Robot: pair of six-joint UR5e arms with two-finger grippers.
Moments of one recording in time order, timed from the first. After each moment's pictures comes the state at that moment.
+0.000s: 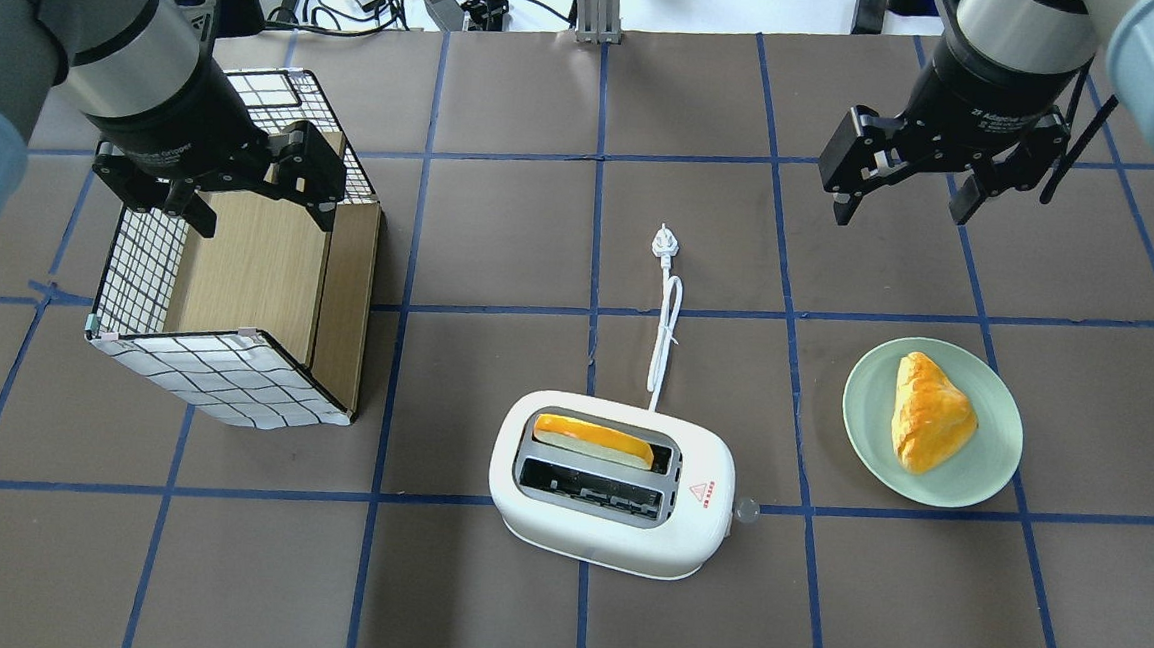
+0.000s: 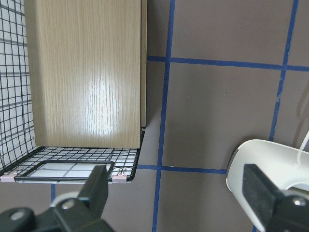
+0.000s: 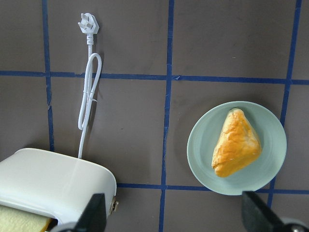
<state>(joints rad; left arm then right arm) -1.57 -1.46 -1.67 -1.53 1.58 -0.08 1.55 -1.58 1.55 -1.51 -1.55 -0.06</state>
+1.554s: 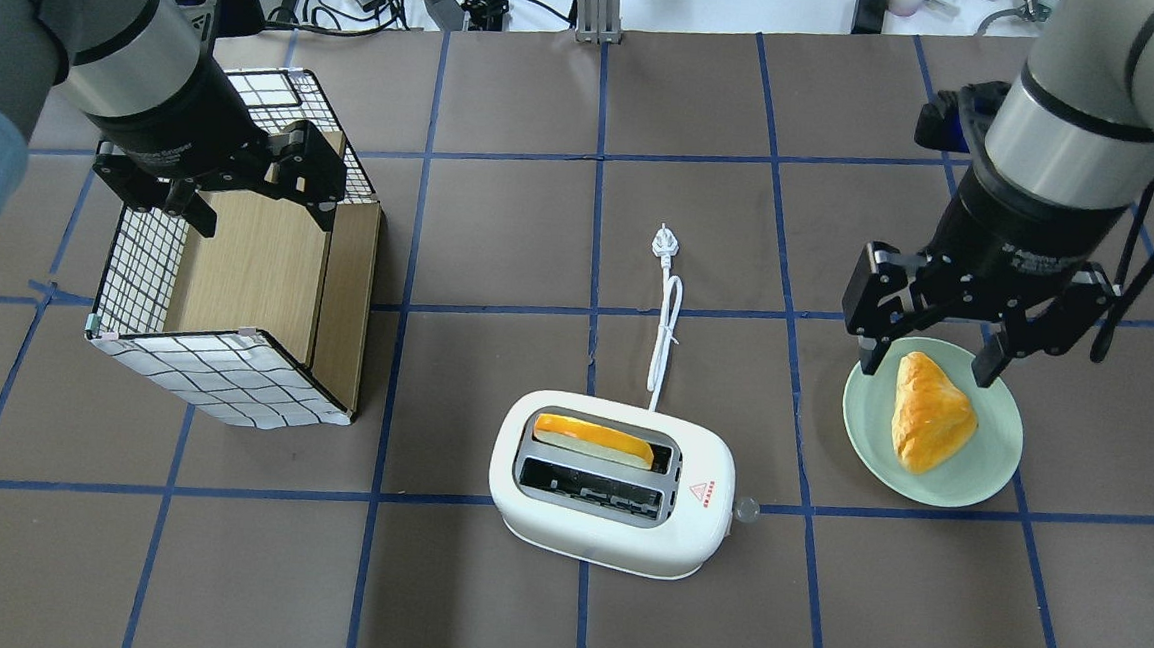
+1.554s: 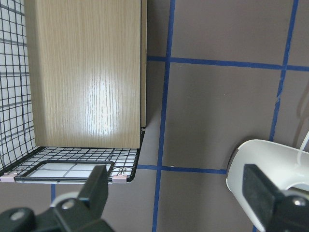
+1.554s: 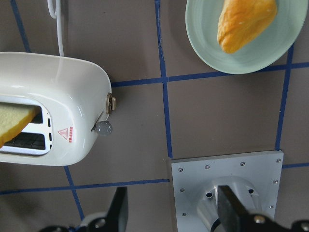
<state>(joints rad) -1.57 -1.46 -1.67 -1.53 1.58 -0.08 1.55 -1.82 1.77 -1.24 -1.55 0.07</state>
